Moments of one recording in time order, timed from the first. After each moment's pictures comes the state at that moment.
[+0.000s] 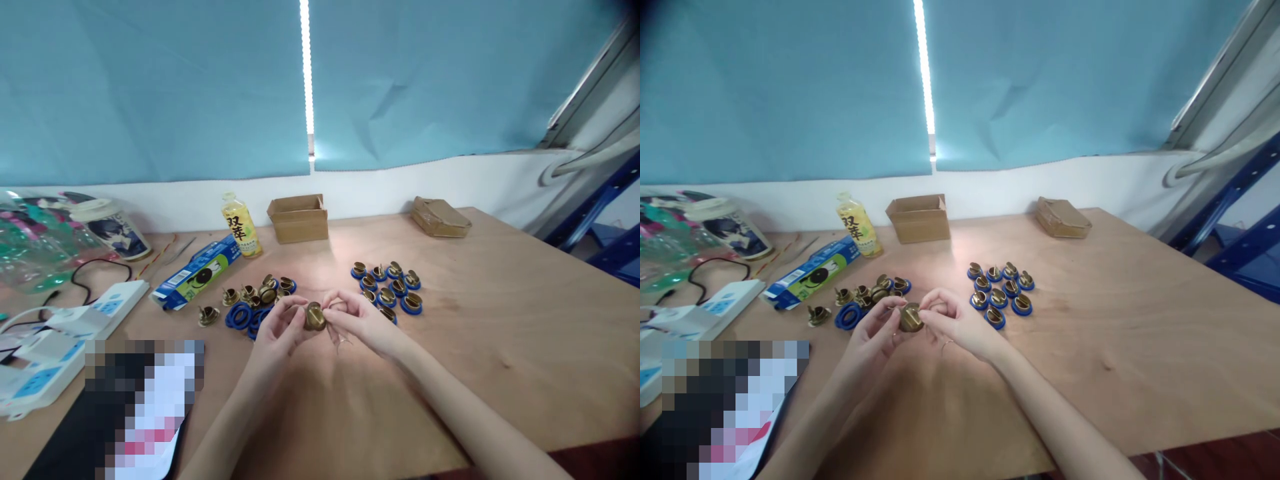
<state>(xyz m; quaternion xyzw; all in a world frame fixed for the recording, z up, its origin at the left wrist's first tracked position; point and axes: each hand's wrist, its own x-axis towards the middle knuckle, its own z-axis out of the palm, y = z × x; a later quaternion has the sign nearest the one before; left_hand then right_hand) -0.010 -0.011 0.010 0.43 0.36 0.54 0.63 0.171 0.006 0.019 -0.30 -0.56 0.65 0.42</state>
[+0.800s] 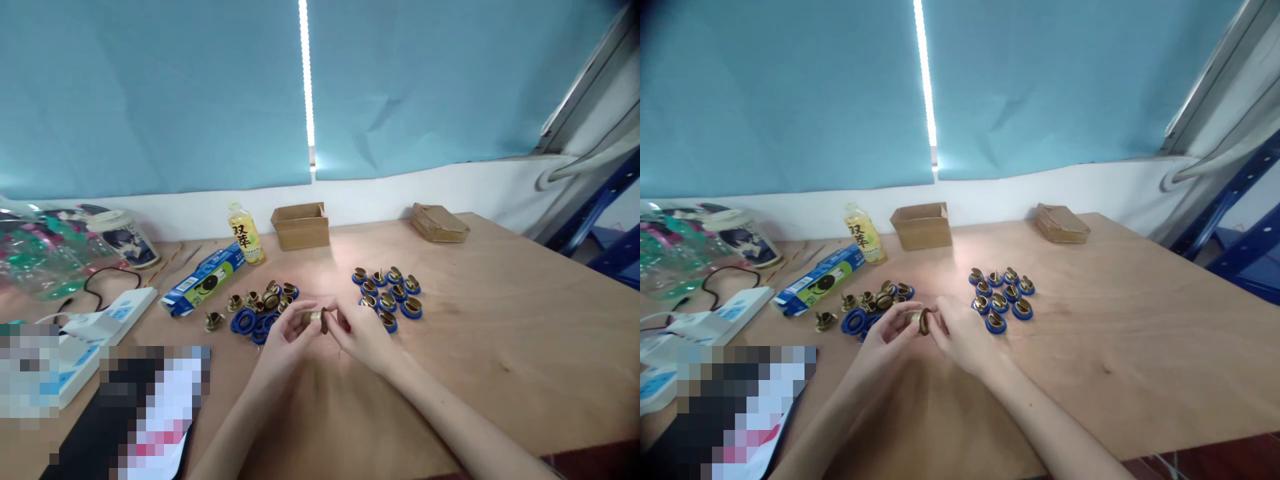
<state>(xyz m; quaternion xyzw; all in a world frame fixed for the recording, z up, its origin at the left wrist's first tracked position) -0.006 -0.005 0.007 0.52 0.40 0.51 0.56 0.165 -0.001 0.001 -0.45 -0.78 0.17 0.41</state>
